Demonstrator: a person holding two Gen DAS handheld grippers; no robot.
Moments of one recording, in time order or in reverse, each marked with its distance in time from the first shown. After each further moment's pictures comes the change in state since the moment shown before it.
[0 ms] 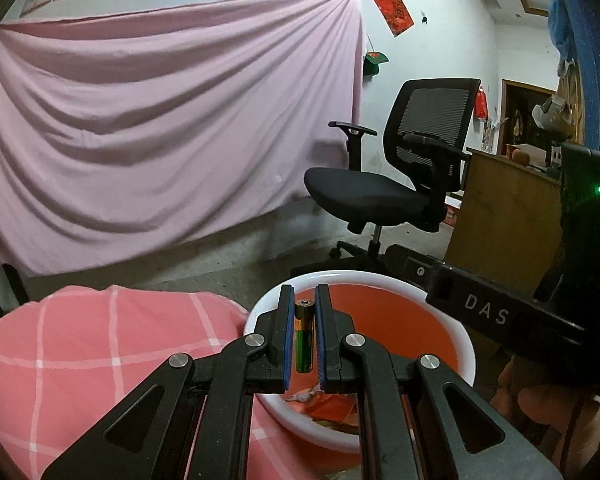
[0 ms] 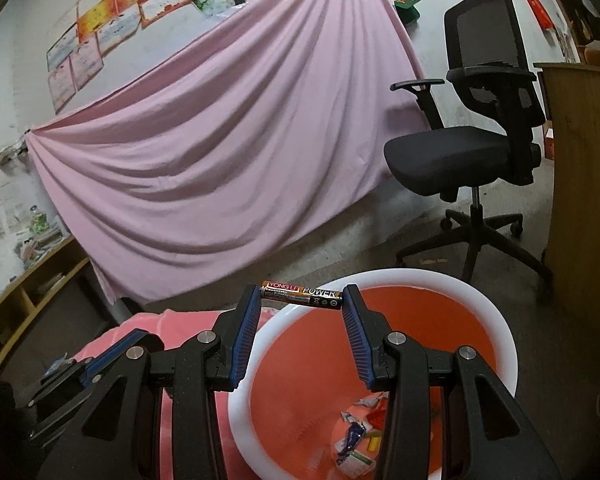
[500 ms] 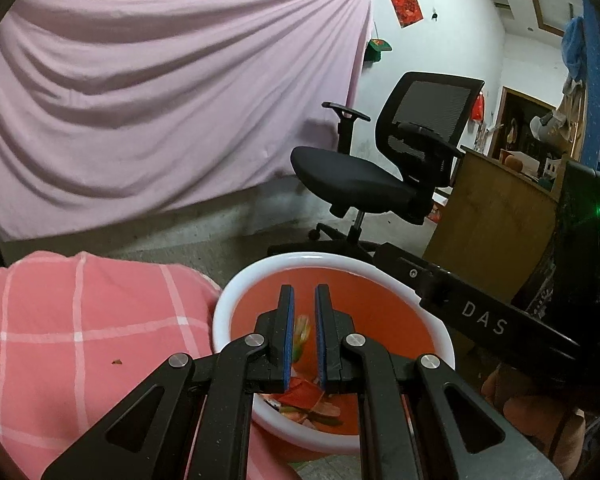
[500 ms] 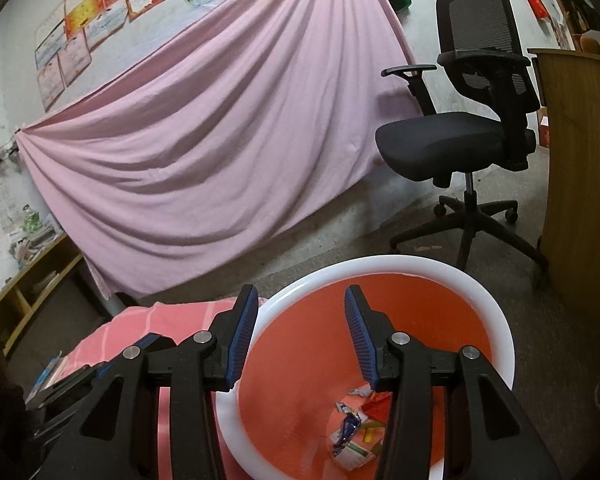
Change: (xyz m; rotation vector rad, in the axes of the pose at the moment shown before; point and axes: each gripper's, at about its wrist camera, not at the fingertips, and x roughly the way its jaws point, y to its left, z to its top) left arm 0.013 0.007 0.005 -0.097 0.081 -0.078; right arm 0.007 -0.011 -0.001 0.020 0.042 -0.021
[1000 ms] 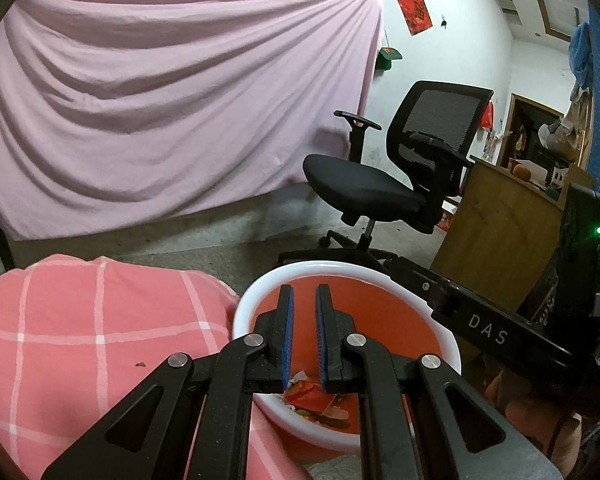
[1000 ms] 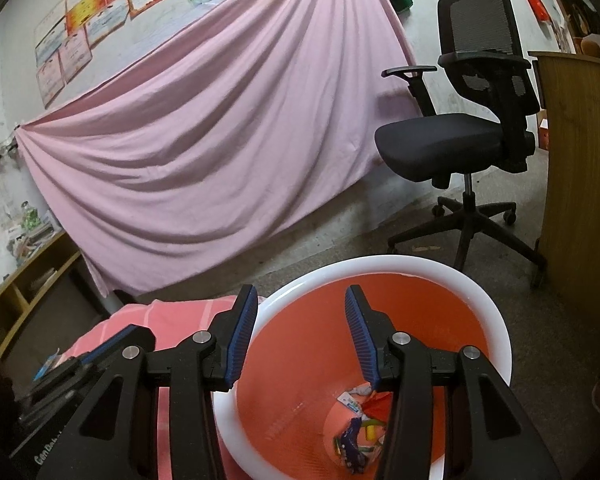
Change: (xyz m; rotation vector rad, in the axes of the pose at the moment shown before) left arm -0.018 0.011 0.004 -0.008 -0.033 0.043; right arm -0.001 0.001 0.000 -0.016 -0.002 -0.003
